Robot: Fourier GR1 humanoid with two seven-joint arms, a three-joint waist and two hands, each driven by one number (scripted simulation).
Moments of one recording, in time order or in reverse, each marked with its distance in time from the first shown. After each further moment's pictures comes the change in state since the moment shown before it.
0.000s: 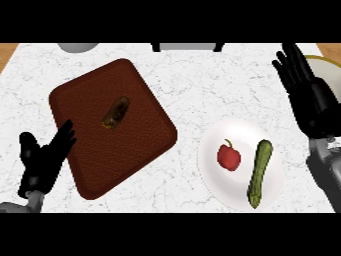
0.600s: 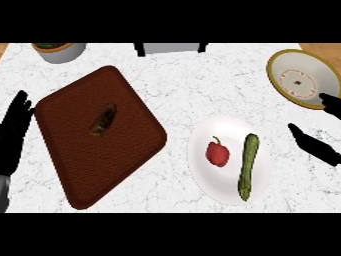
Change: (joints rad) left arm -0.051 0.104 0.142 -0.067 -0.072 0.070 -0.126; right arm 0.316 -0.158 -0.017 -0.034 0.437 -0.371 0.090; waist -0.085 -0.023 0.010
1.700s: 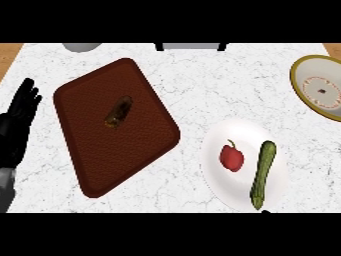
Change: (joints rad) left arm -0.052 -0.022 -0.006 -0.049 -0.042 -0.022 -0.014; right arm 0.532 0.346 0.215 -0.598 1.022 0.063 0.617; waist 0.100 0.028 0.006
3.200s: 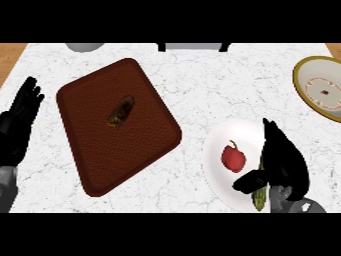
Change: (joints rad) left arm -0.006 -0.053 0.053 -0.002 -0.055 -0.062 0.028; right arm -0.565 0.125 -0.096 0.391 -0.198 0.755 0.278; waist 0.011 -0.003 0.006
